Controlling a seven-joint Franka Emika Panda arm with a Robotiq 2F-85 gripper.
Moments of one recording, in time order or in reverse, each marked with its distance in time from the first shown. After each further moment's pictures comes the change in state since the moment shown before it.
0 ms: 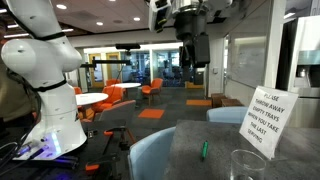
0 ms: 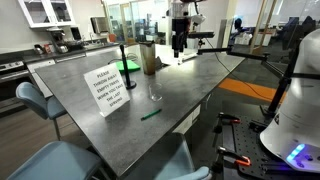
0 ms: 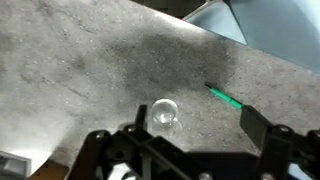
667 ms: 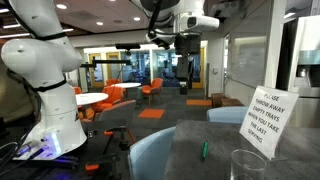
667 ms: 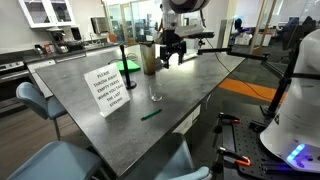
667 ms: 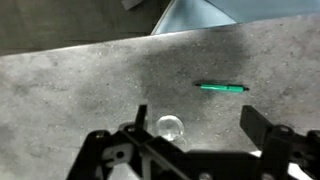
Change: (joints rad) arm -0.001 0.047 0.125 -0.050 0.041 0.043 0.581
